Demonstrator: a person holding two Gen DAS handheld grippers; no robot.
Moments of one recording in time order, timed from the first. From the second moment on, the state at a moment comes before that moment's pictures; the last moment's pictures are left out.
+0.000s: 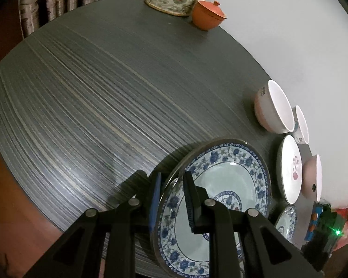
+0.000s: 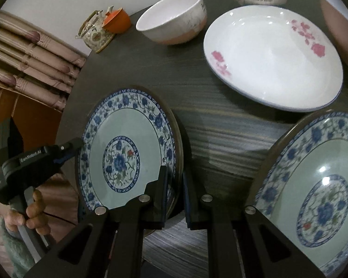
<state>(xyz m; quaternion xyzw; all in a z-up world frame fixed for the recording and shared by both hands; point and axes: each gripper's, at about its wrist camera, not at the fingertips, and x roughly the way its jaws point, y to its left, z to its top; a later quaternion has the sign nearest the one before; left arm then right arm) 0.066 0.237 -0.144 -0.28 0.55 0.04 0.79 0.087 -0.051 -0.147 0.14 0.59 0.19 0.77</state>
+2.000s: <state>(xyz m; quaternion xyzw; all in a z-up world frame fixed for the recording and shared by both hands) 0.009 0.085 -0.048 -0.06 0.39 -0.05 0.92 -0.006 -0.166 -0.077 0.16 0.48 0.15 0.85</state>
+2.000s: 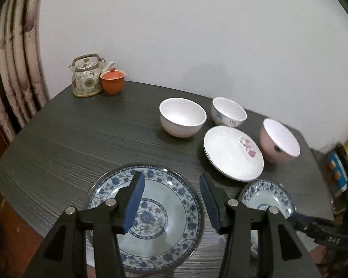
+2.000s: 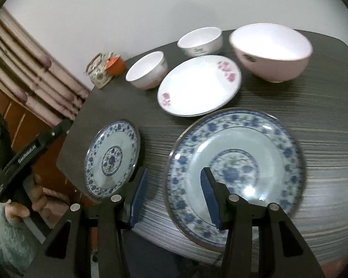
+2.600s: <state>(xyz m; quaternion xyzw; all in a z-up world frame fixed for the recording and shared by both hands) 0.026 0.001 -0.097 -0.12 0.50 -0.19 0.83 -0.023 -0.257 -0.087 0.21 0.47 0.12 0.85</state>
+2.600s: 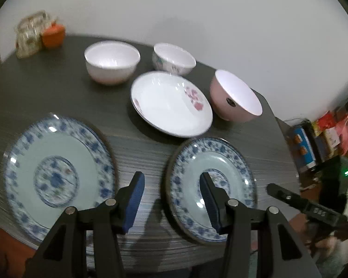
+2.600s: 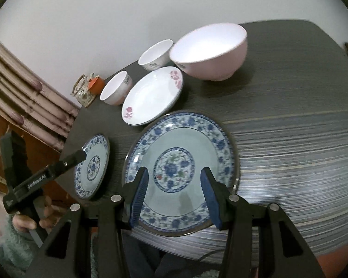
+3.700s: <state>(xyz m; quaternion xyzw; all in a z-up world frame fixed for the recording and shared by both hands) 0.064 -0.016 -0.162 -0.21 0.63 -0.19 0.72 -0.006 -0.306 -0.151 0.33 0.53 0.11 0.77</state>
